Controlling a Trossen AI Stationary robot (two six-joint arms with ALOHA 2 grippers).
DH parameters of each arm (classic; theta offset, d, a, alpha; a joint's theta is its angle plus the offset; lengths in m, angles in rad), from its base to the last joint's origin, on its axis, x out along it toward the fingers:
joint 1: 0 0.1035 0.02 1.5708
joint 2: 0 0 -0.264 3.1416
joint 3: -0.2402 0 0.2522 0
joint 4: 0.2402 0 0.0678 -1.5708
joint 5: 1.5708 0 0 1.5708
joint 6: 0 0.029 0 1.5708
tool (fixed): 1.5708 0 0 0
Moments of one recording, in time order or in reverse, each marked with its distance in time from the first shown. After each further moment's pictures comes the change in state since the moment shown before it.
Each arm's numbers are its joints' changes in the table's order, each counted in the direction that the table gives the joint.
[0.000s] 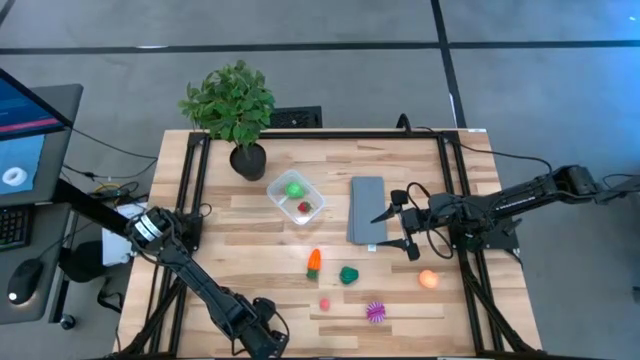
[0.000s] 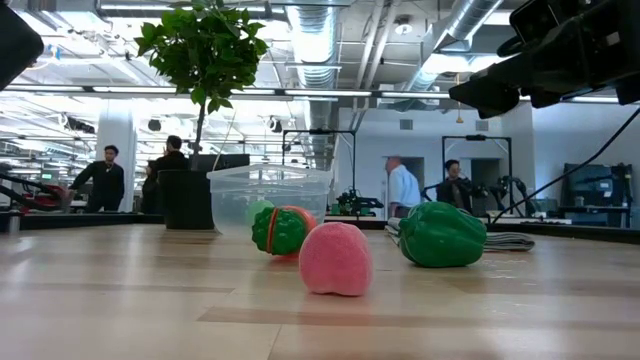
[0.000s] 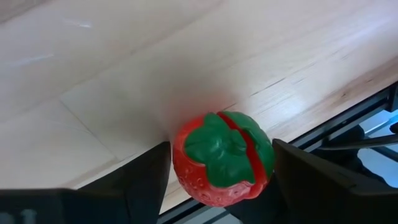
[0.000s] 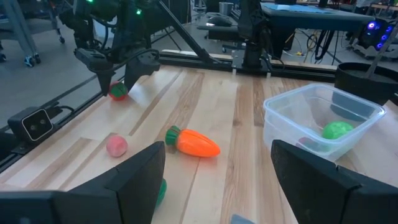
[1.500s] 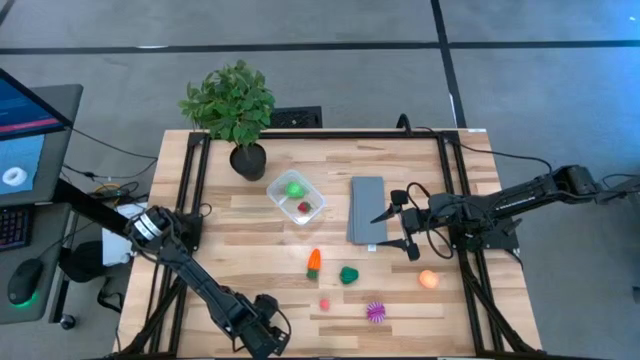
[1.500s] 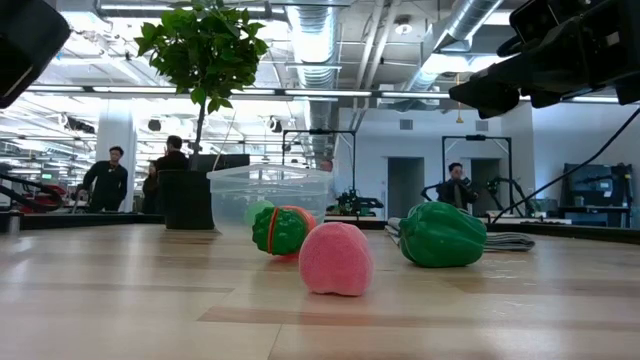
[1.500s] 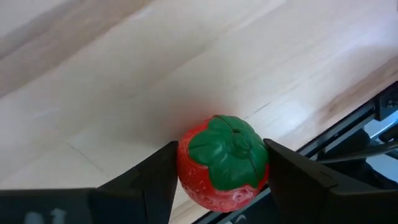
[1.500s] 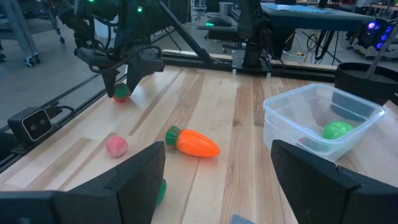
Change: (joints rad) left arm 0.007 0.004 -0.002 0.042 -0.077 0.096; right arm 0.000 0.000 0.000 0.000 0.000 0.000
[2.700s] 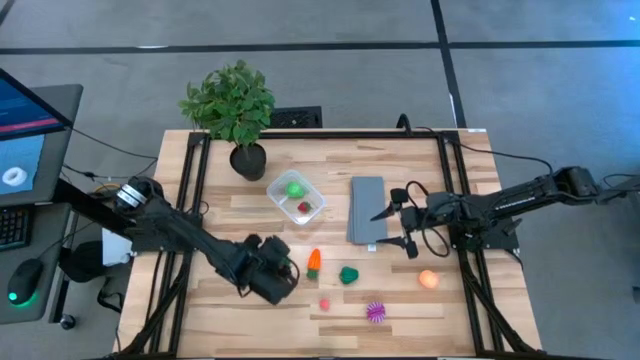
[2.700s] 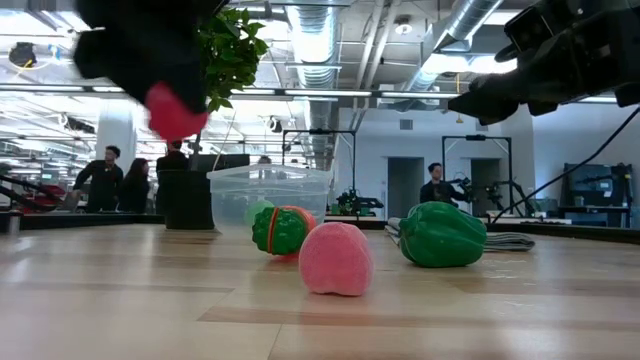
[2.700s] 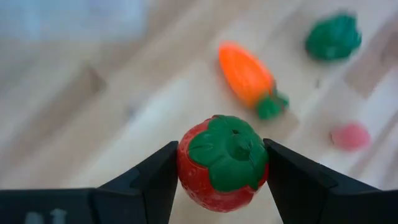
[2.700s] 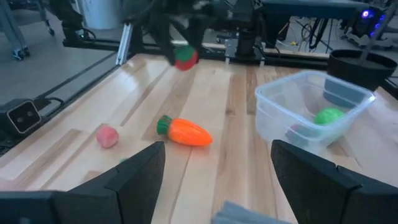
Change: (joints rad) left arm 0.258 0.273 0.002 0.363 -0.448 0.614; right arm -0.031 0.000 0.000 0.045 0.000 0.000
